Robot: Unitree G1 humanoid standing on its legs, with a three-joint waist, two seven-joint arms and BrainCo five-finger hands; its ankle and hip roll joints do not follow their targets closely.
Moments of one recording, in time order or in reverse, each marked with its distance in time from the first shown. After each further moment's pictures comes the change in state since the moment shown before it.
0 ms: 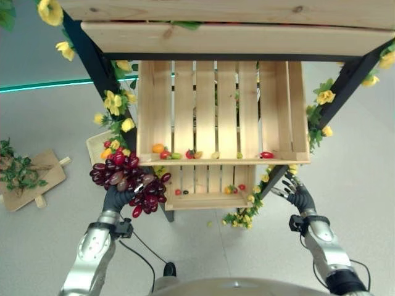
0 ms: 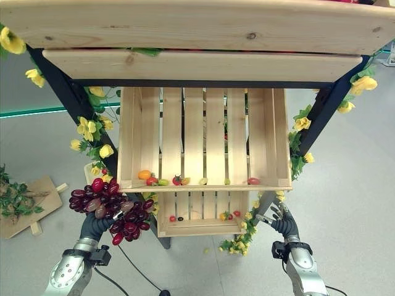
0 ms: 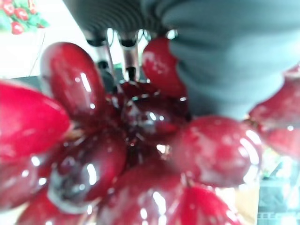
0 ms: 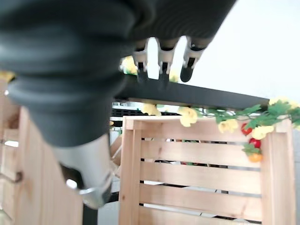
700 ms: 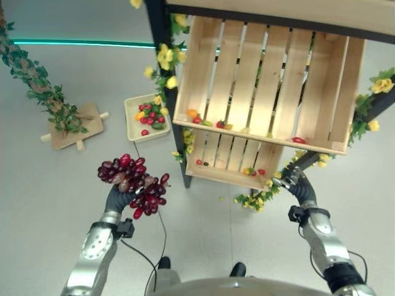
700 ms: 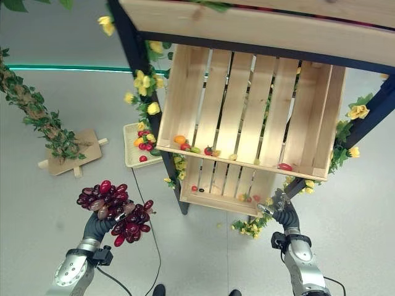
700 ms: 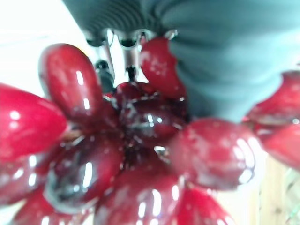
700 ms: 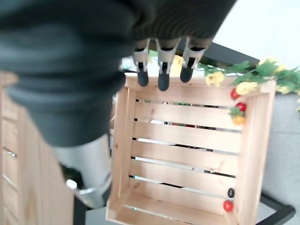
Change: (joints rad) left arm -0.082 -0.012 -0.012 0.060 0.002 0.018 0.004; right arm -0.027 0.015 -0.029 -0.022 0.047 -0.021 -0.043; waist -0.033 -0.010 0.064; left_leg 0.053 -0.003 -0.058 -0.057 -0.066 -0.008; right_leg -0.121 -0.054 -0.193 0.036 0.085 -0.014
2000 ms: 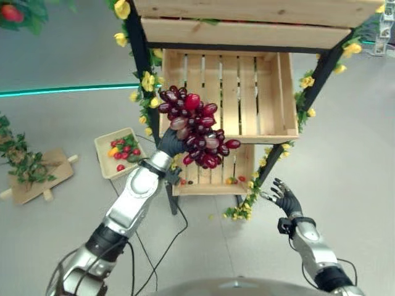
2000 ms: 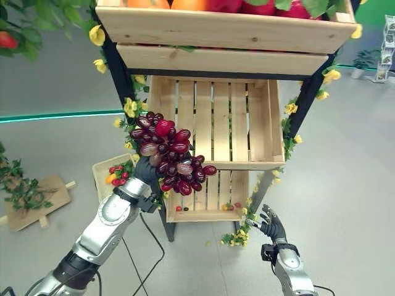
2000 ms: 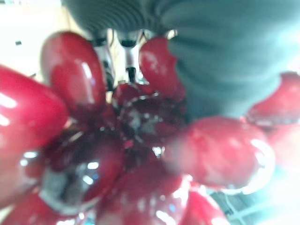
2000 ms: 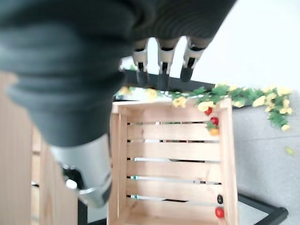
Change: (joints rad) left arm -0.500 -0.037 -0.337 -0.093 0.045 0.023 0.004; right arm -0.007 0.029 0.115 0.107 -0.035 0.071 0.022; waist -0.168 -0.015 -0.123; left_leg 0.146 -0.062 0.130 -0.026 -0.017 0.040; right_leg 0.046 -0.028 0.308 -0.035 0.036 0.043
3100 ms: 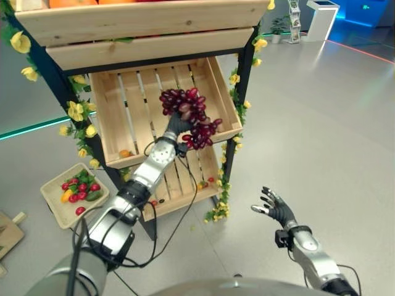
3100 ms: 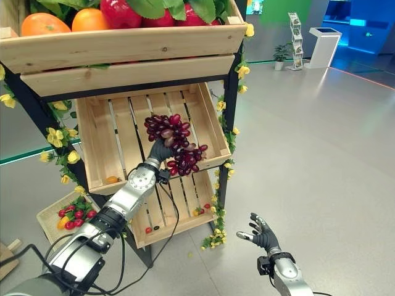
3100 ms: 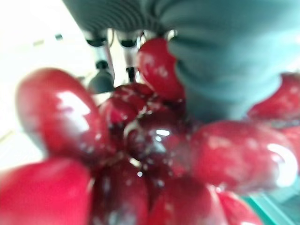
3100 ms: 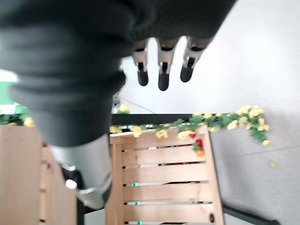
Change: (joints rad) left arm -0.442 -0.034 -0.038 0.708 0.070 0.107 0.230; right arm 0.116 -0.051 0.091 -0.130 -0.036 0.037 0.062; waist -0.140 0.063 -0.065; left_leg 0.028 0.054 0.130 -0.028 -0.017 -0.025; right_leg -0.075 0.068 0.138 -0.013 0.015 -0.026
